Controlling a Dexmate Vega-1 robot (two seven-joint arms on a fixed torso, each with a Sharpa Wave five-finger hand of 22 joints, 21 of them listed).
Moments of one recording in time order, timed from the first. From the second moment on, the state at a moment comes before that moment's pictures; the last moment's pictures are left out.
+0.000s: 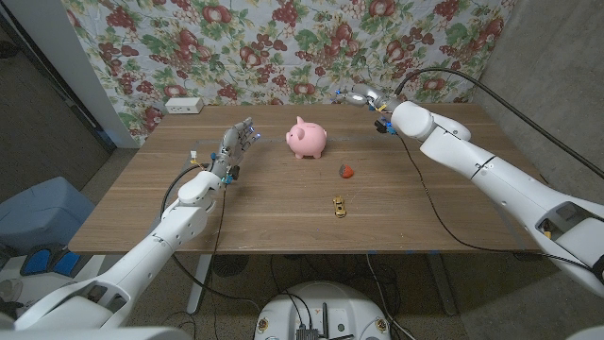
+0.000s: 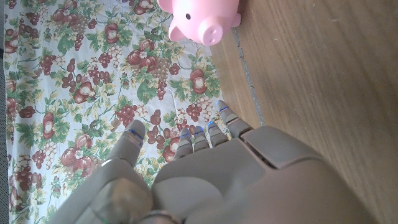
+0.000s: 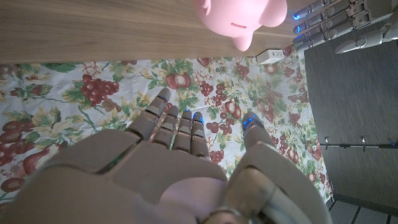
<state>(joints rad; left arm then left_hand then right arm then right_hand) 0.84 0.53 0.36 -1.29 -0.66 -0.30 -0.08 0.07 0.09 0.70 -0.11 0.18 0.03 -0.02 0.18 0.17 -0.03 -0.05 0.19 0.17 -0.03 -0.03 0.17 0.17 0.12 -0.02 0.26 0.17 -0.44 -0.67 -0.71 -1.64 -0.14 -0.19 0.12 0.38 0.14 0.47 -0.17 0.22 0.22 0.04 0.18 0.18 0.22 -0.01 0.19 0.20 0.11 0.00 0.26 0.28 0.31 0.03 0.21 0.18</state>
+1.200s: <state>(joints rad) 0.85 0.53 0.36 -1.31 -0.66 -0.30 -0.06 0.06 0.09 0.69 -0.11 0.18 0.04 -0.02 0.18 0.17 -0.03 -0.05 0.19 0.17 -0.03 -0.03 0.17 0.17 0.13 -0.02 0.24 0.17 -0.30 -0.65 -0.84 -1.64 -0.35 -0.26 0.31 0.42 -0.02 0.41 -0.17 0.18 0.04 0.08 0.18 0.18 0.08 0.02 0.18 0.20 0.03 0.05 0.21 0.25 0.26 0.08 0.19 0.18</state>
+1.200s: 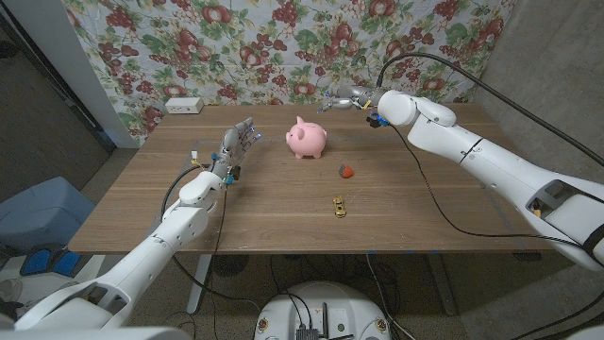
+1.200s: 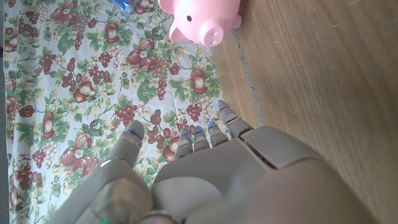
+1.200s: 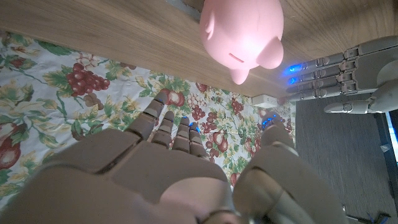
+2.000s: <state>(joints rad) 0.88 0.54 0.35 -1.34 -0.67 -0.30 -0.05 0.06 0.09 0.70 -0.12 0.18 0.04 -0.02 0.18 0.17 -0.03 -0.04 0.19 0.17 -0.02 -0.03 0.18 0.17 0.13 -0.01 0.24 0.17 -0.26 -0.59 -0.89 -1.60 -0.42 -0.22 0.37 0.44 -0.06 0.39 -0.16 0.20 -0.08 0.09 0.17 0.19 -0.04 0.03 0.18 0.21 -0.04 0.06 0.20 0.23 0.22 0.09 0.19 0.18</state>
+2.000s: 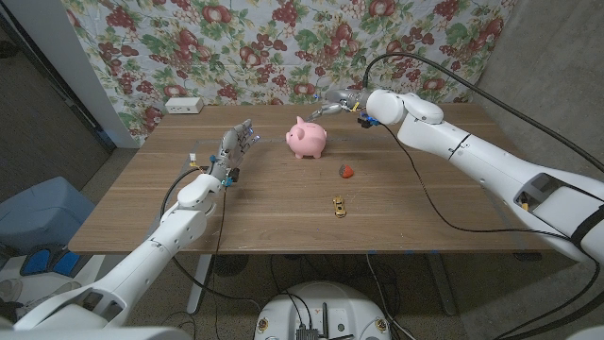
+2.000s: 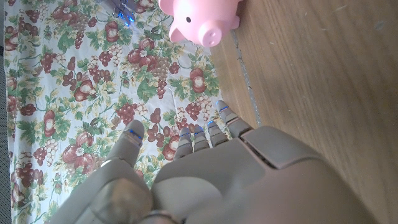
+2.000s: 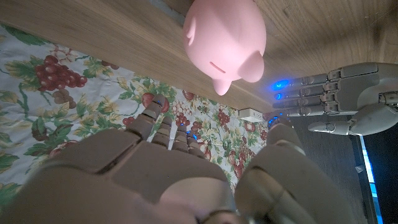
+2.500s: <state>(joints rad) 0.89 0.54 0.35 -1.35 -0.67 -0.30 -0.05 0.06 0.09 0.70 -0.12 0.18 0.04 -0.02 0.18 0.17 -0.02 -0.05 0.19 0.17 -0.01 -0.03 0.18 0.17 0.15 -0.01 0.24 0.17 -0.24 -0.56 -0.92 -1.55 -0.46 -0.19 0.38 0.48 -0.07 0.37 -0.16 0.22 -0.06 0.11 0.19 0.19 -0.06 0.04 0.19 0.21 -0.07 0.07 0.20 0.23 0.16 0.11 0.18 0.18</state>
